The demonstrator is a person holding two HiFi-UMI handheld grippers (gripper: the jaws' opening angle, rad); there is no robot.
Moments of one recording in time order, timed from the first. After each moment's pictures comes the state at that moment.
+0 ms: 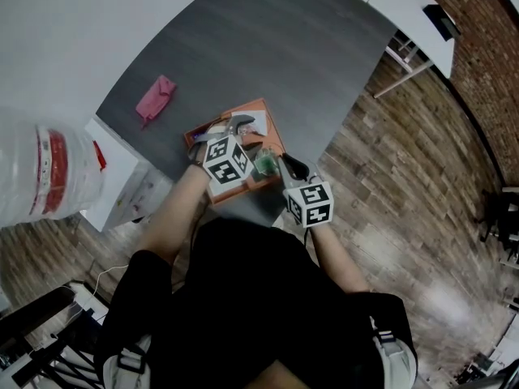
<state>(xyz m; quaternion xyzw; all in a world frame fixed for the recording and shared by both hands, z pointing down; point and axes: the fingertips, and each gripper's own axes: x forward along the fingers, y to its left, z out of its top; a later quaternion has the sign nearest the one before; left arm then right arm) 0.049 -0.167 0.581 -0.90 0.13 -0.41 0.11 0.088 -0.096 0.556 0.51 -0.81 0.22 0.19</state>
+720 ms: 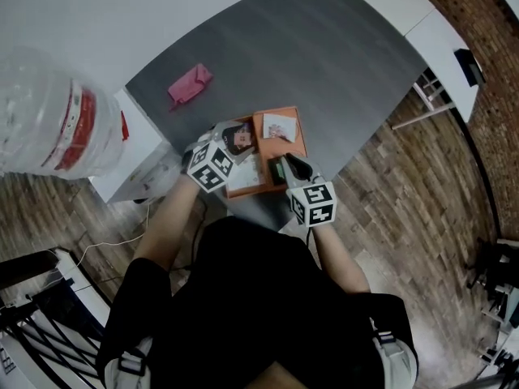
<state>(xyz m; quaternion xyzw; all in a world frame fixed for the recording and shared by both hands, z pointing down) -0.047 -0.162 0.565 -0.90 0.26 -0.35 0.01 0.039 -0.116 0.545 0.43 -0.86 0.19 0.20</state>
